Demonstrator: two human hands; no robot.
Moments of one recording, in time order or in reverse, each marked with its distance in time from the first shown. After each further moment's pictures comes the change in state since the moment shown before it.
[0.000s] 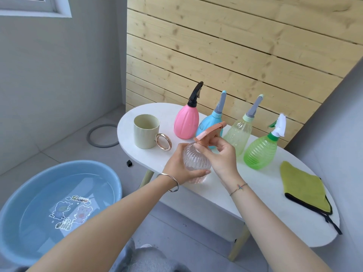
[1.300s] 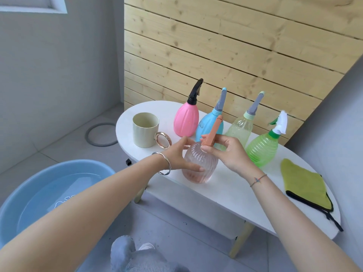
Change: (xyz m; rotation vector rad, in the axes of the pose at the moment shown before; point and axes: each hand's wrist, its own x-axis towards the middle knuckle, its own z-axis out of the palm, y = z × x) left_hand 0.031 0.014 -0.035 0.191 -0.385 -0.068; right_hand 0.018 -0.007 -0.033 -0.127 -0.383 -0.060
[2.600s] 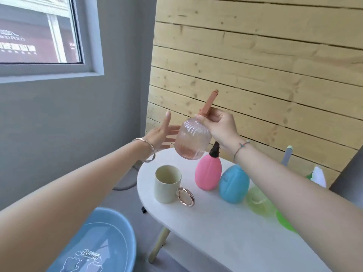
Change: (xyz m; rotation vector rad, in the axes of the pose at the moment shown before) left_hand 0.007 0.063 -0.190 -0.329 0.353 -0.080; right_hand 0.167 -0.131 0.042 0.212 0.234 -0.164
